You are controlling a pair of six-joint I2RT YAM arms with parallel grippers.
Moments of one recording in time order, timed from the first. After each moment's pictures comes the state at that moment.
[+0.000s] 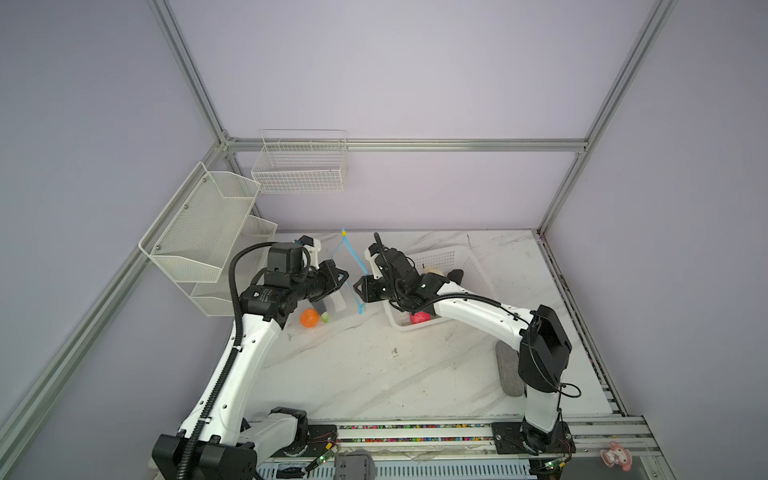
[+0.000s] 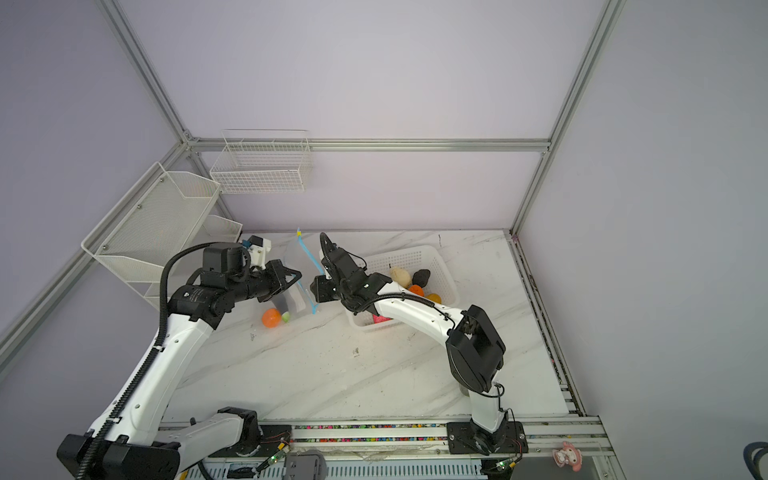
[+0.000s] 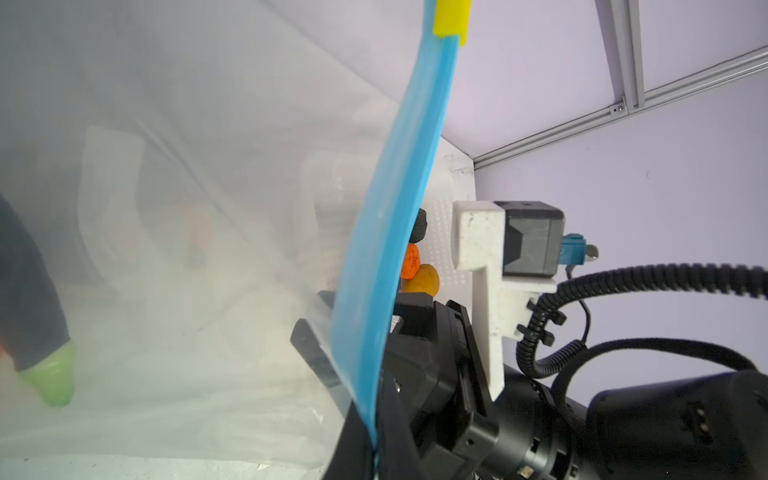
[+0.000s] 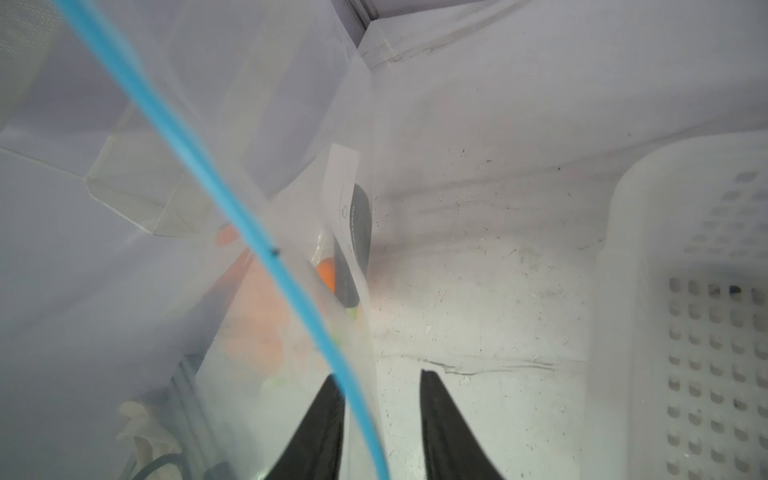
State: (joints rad) left arm -0.14 1.15 1.21 -0.71 0.46 -0.68; right arm 0.92 1.89 1.62 -0.31 -0.09 0.62
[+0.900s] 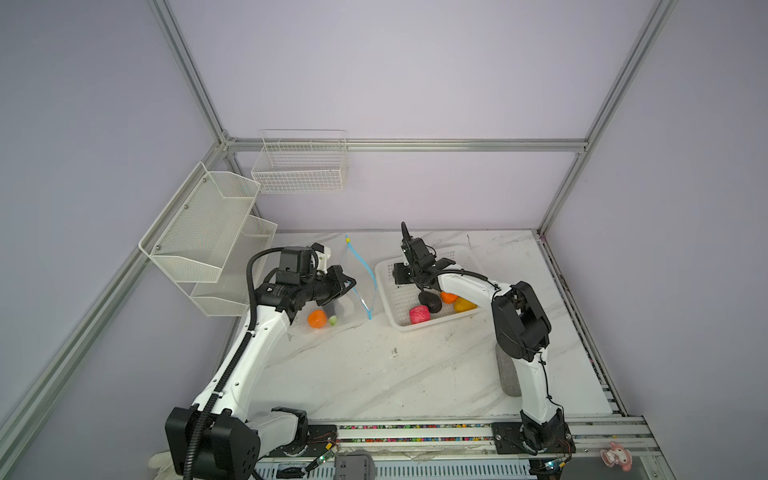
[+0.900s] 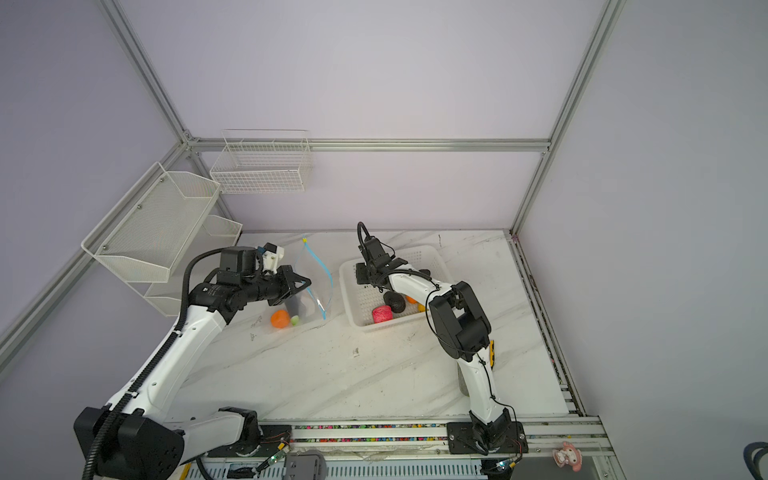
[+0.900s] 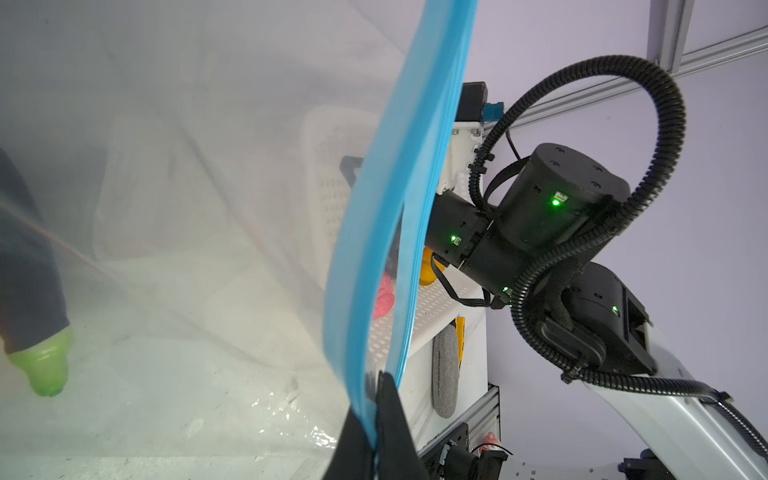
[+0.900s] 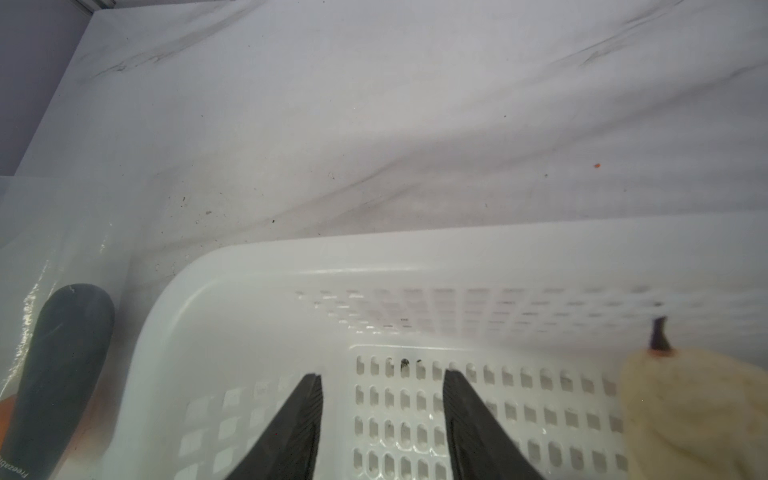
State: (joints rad) left arm -0.15 1.22 1.15 -0.65 0.53 -0.68; right arm 0.66 2.15 1.69 -0.32 0.03 0.43
